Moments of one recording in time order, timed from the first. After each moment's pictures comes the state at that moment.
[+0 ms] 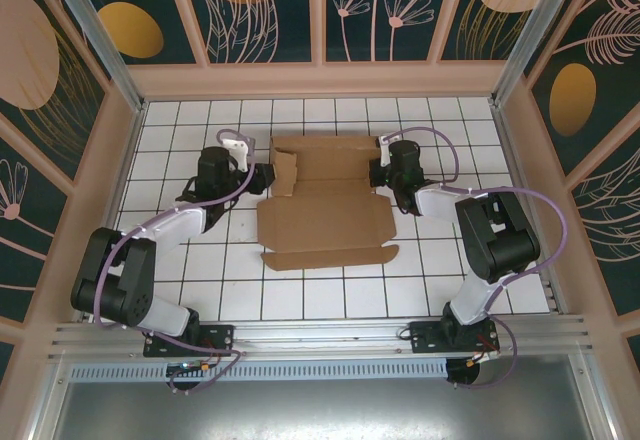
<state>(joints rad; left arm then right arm) -0.30 1.48 0.74 0.27 0.35 -0.33 0.38 1.72 0.85 0.30 -0.02 0.11</state>
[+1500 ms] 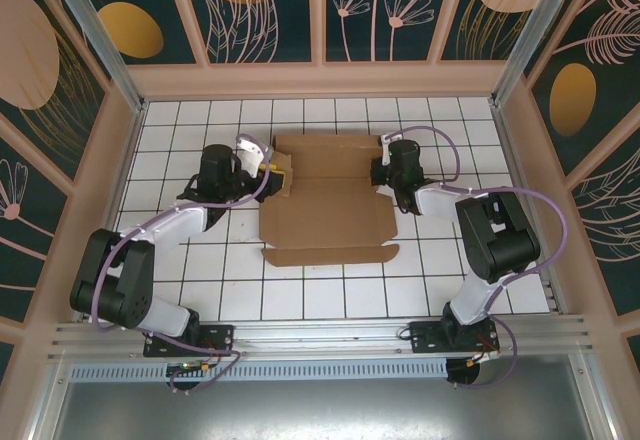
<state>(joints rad) -0.31 1.48 0.77 0.21 0.49 0.03 0.37 1.72 0.86 0.28 0.04 0.14</state>
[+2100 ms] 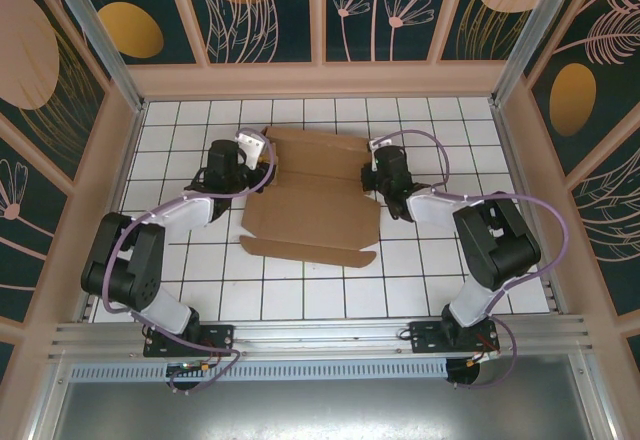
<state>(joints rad) -0.31 1.58 0.83 0.20 0.18 0.04 0.49 1.68 0.84 0.25 0.18 0.15</state>
